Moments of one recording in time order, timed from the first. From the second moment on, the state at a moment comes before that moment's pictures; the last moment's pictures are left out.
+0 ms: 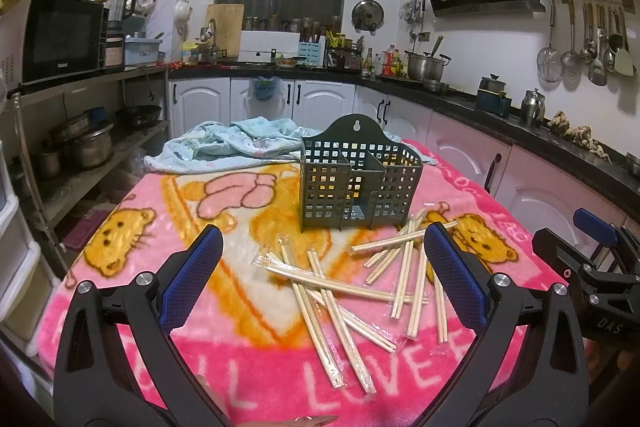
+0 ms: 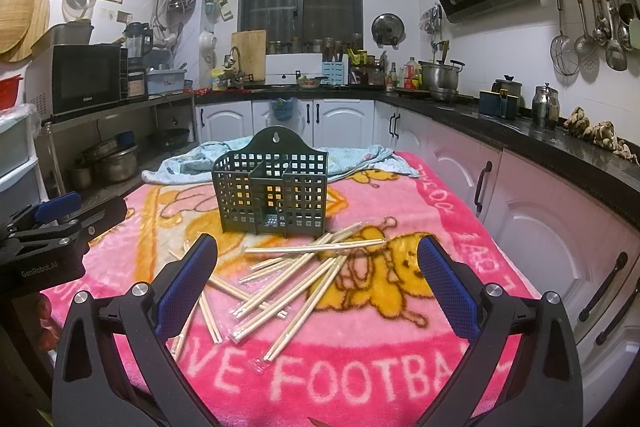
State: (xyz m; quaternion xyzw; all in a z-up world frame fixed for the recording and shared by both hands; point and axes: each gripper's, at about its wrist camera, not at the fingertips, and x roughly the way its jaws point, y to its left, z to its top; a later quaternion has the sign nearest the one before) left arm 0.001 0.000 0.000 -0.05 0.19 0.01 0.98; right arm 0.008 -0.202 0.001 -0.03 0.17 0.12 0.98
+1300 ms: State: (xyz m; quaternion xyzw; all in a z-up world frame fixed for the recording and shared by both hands) left arm 0.018 0.029 0.000 -0.08 0.23 0.01 0.97; right arm 0.027 -0.184 0.010 -0.03 0.21 0.16 0.96
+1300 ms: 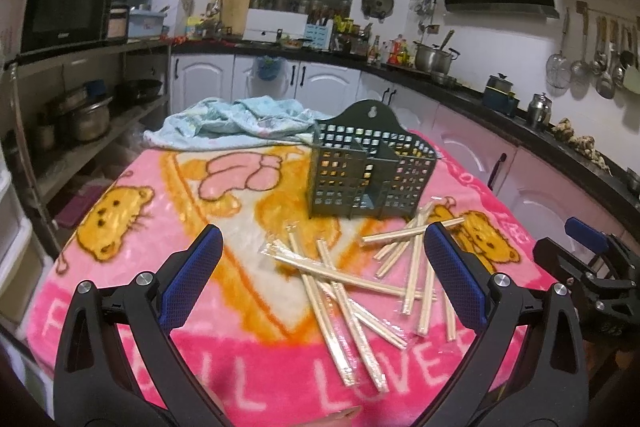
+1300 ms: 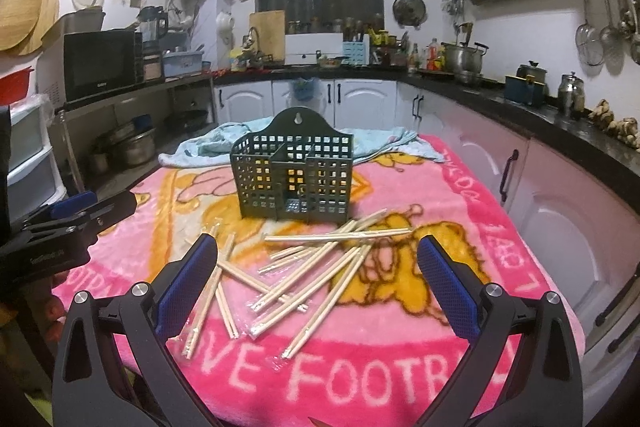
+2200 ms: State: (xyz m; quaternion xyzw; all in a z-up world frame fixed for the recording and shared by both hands) left arm 0.099 0.102 -0.057 -0.20 0.32 -0.01 0.93; right arm 0.148 -0.215 -0.017 -0.03 0.27 0.09 0.96
